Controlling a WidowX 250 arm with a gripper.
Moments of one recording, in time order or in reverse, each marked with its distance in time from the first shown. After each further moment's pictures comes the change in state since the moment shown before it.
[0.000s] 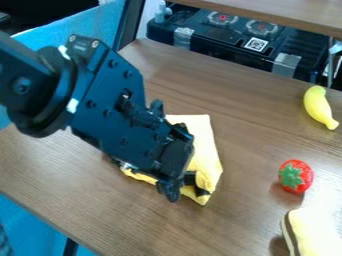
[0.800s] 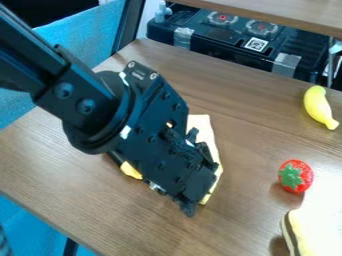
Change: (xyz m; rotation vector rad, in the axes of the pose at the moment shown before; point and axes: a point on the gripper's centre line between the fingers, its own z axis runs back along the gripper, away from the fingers) arm 0.007 -0.019 -0.015 0.015 0.034 -0.024
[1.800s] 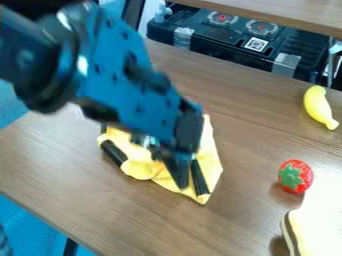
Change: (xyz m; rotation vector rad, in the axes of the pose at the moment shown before) arm 0.001 0.037 0.023 -0.030 -0.002 0.098
